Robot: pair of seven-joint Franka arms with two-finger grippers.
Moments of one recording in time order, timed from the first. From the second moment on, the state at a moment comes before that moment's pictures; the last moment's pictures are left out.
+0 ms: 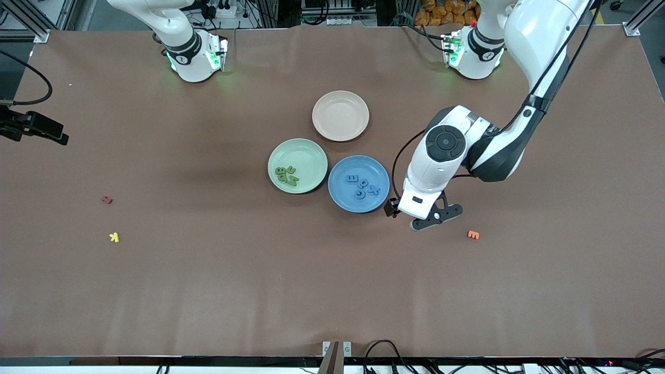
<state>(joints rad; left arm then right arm) -0.08 0.55 -0.52 -1.66 0.36 2.20 -1.06 0.05 0.06 -0.13 -1.49 -0.02 1.47 0.01</state>
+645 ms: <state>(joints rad) 0.09 0.47 -0.66 -1.60 0.36 2.07 -0.89 0.05 0.06 -0.14 -1.49 -0.02 1.52 0.01</state>
